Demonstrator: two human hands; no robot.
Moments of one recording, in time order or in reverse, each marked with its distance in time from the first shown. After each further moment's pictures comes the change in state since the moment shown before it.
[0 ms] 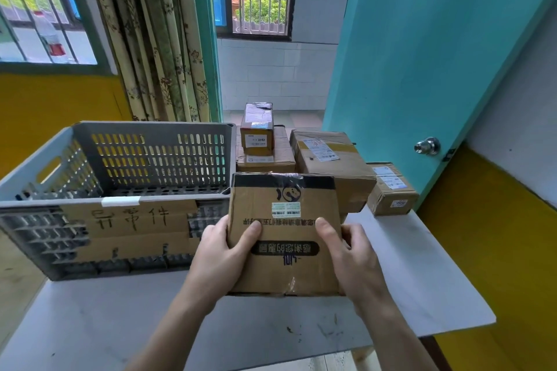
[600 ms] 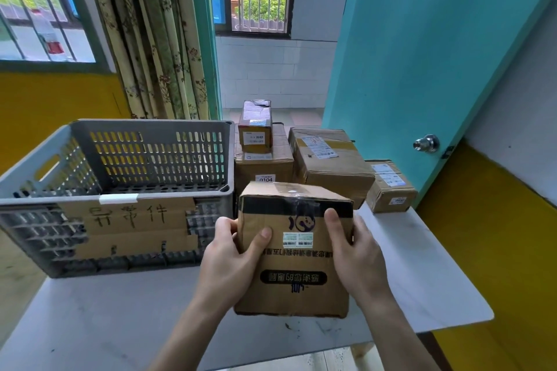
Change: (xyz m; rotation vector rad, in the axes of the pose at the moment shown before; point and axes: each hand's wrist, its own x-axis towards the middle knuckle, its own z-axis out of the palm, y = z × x) left_hand -0.013 0.003 0.020 0.007 0.054 0.073; right_hand 0.007 0.003 -0.010 -0.130 0.050 -0.112
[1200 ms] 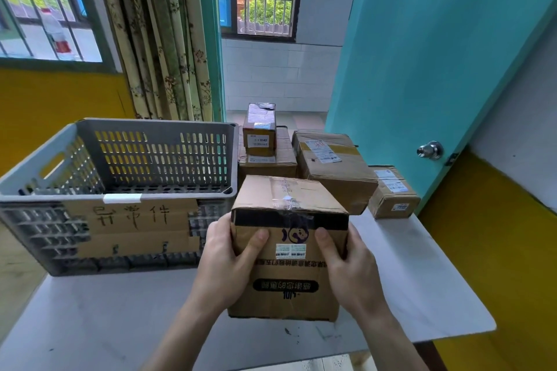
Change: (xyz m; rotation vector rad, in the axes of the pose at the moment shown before) left_hand 0.005 -0.013 -0.007 0.009 0.021 0.136; right_hand -0.009 0.004 0.011 0.057 -0.052 -0.089
